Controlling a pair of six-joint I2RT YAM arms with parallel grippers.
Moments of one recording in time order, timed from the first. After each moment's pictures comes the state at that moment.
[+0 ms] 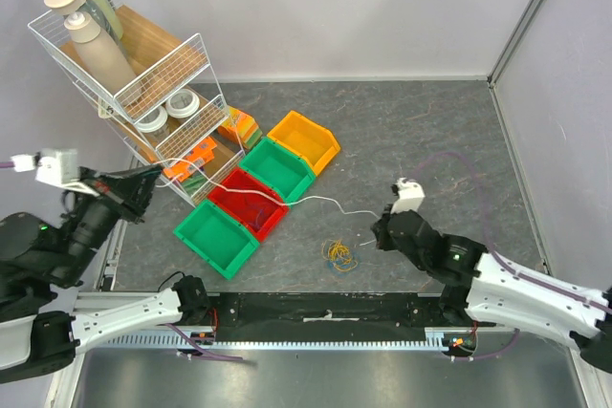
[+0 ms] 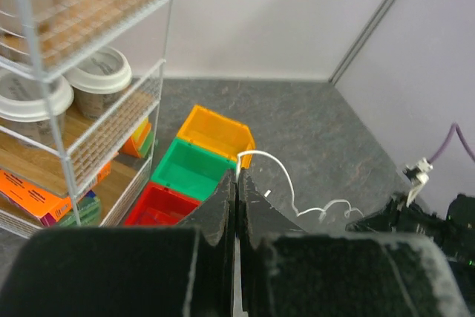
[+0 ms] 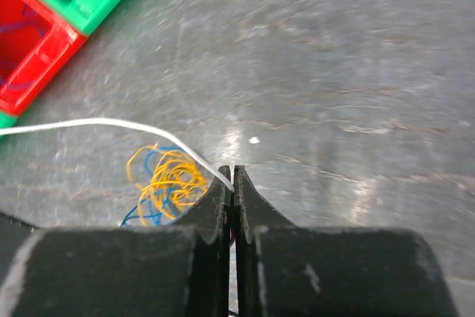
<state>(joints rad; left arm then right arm) -1.10 0.50 1.46 -0.89 -0.73 -0.30 1.02 0.70 0.49 -0.44 0.53 0.75</state>
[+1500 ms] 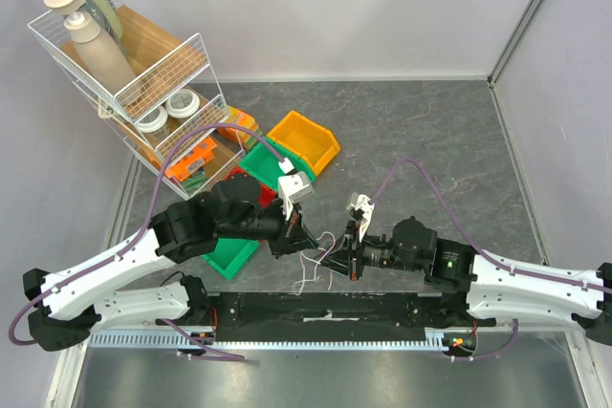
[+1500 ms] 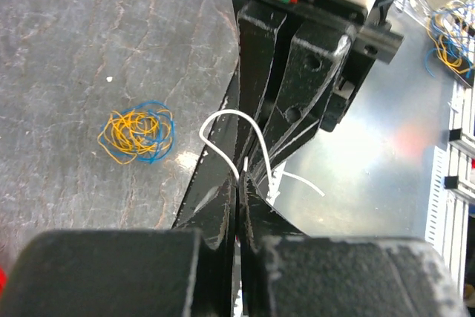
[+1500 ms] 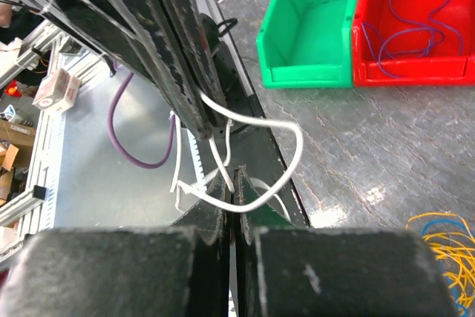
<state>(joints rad) -1.08 0.92 1.04 -0.57 0.30 -0.29 1.24 0.81 0.53 0.12 -0.13 0.49</state>
